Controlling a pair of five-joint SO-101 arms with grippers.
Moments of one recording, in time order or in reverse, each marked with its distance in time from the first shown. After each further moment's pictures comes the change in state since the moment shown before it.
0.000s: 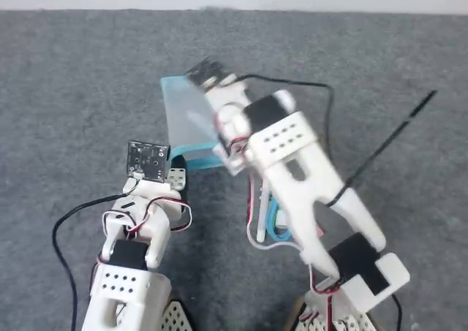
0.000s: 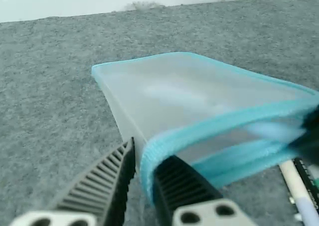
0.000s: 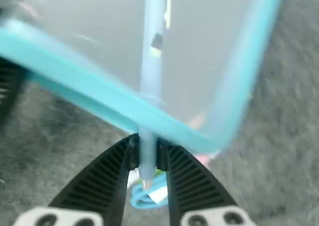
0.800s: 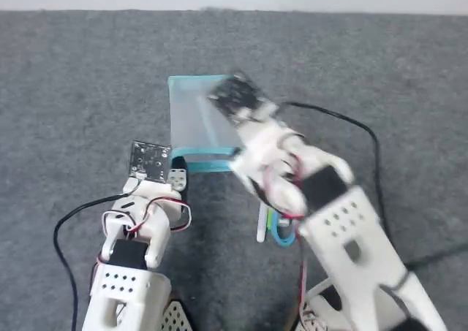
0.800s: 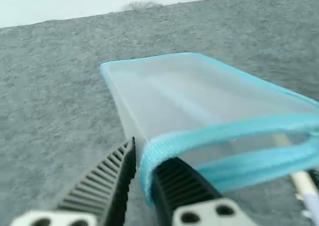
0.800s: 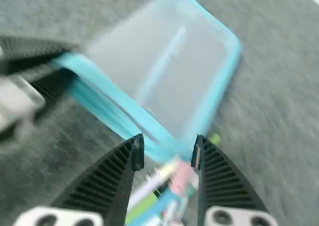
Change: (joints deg) left arm -0.8 -0.1 0.0 -0.1 -2.1; right arm 4.4 -40.2 34.5 -19.5 1.8
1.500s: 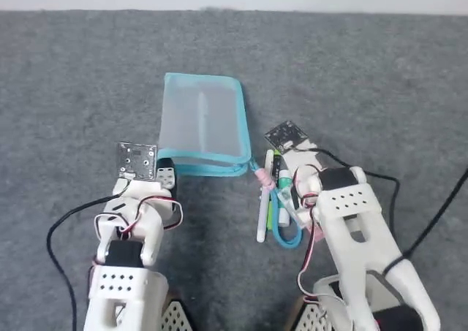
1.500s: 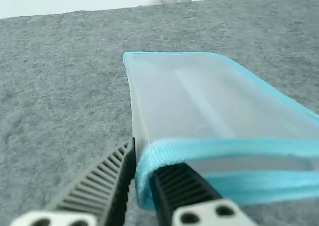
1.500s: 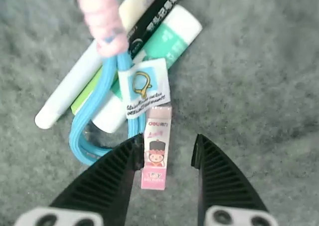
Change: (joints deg) left arm -4.8 0.0 1.1 -0.7 0.0; right arm 16.4 9.4 22.8 0.5 9.1
